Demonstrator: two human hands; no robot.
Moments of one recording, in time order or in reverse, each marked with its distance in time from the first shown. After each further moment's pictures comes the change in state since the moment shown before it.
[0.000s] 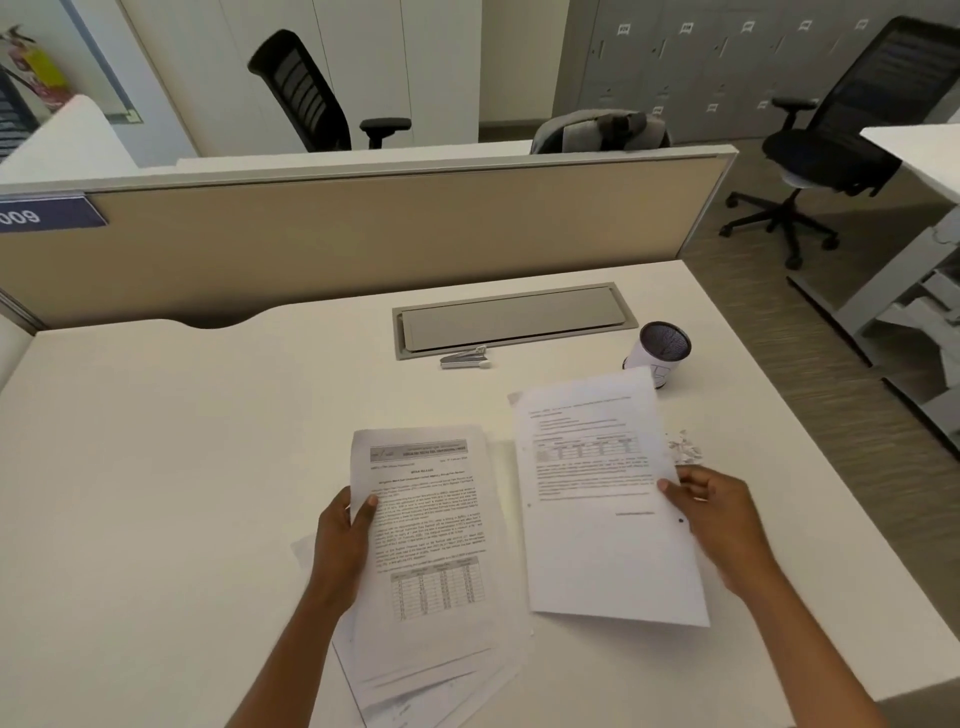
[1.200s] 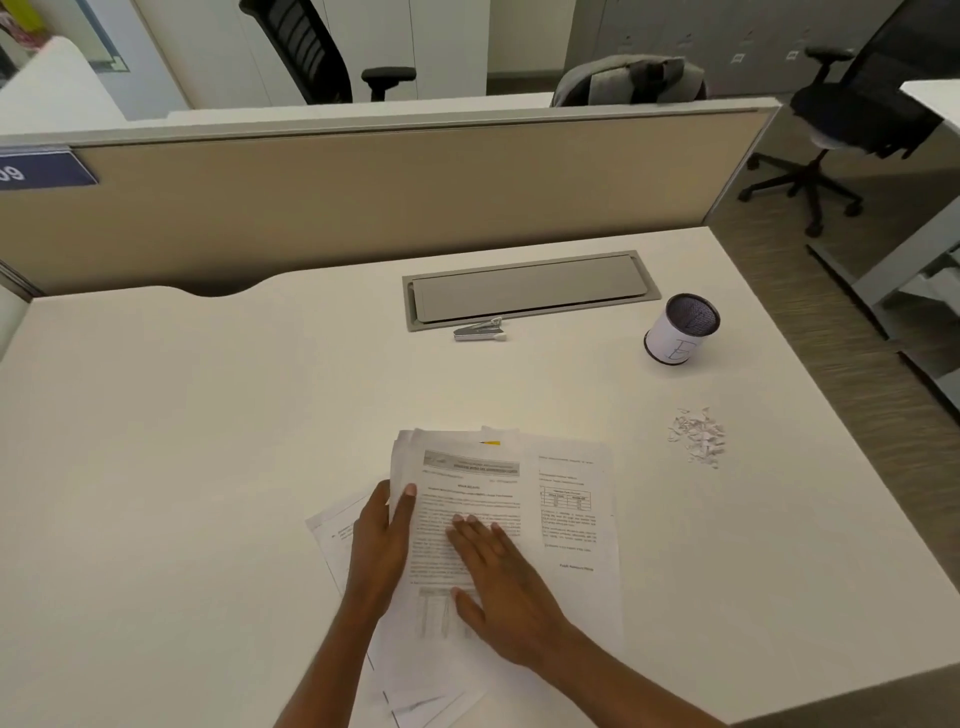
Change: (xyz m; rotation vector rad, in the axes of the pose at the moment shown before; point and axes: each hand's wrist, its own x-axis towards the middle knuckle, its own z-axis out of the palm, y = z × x) left_hand -0.033 -0.004 0.016 0.204 -0.030 0.019; right_hand -0.103 0.070 0.217 -0.831 -0.613 -0.691
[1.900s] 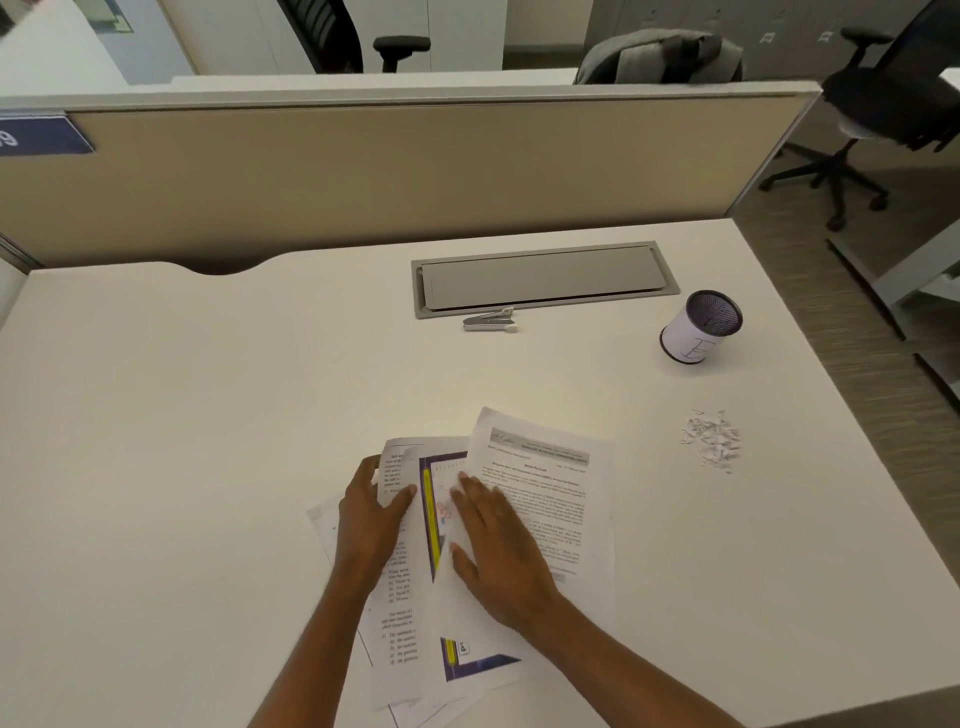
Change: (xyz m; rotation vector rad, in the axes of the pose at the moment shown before) left_hand 0.023 0.007 -0.013 0.082 0.079 -0.049; right_hand 0.037 0.004 -0.009 -0.037 0.148 0.044
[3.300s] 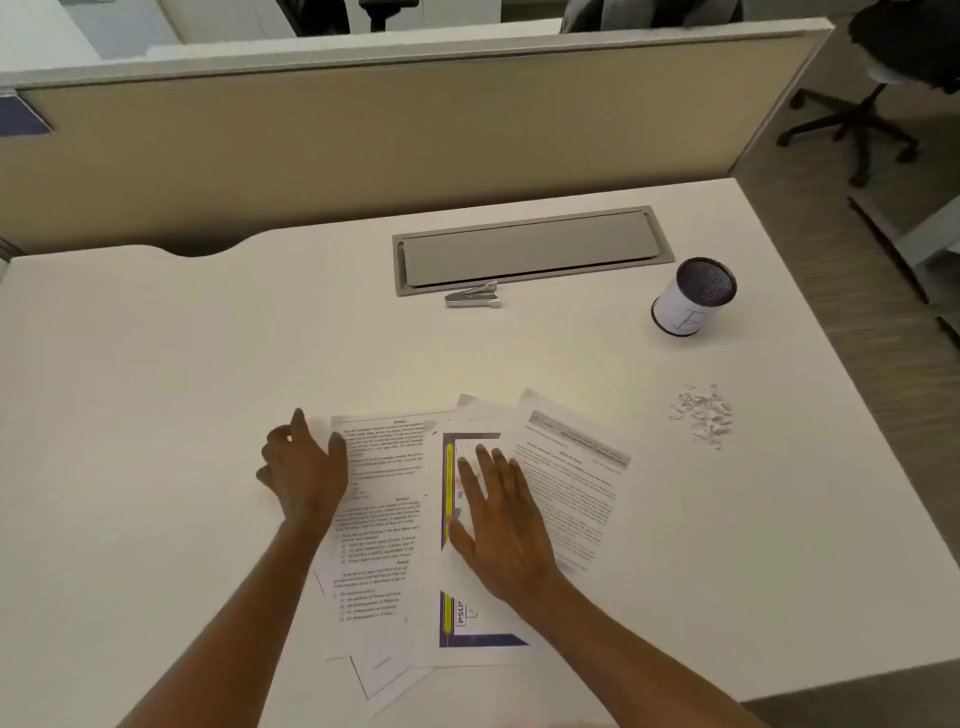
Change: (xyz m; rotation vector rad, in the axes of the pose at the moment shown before) left_hand 0.050 0.004 -0.020 0.652 0.277 -0.066; right_hand -0.004 0.016 -0.018 -0.172 0.023 0.140
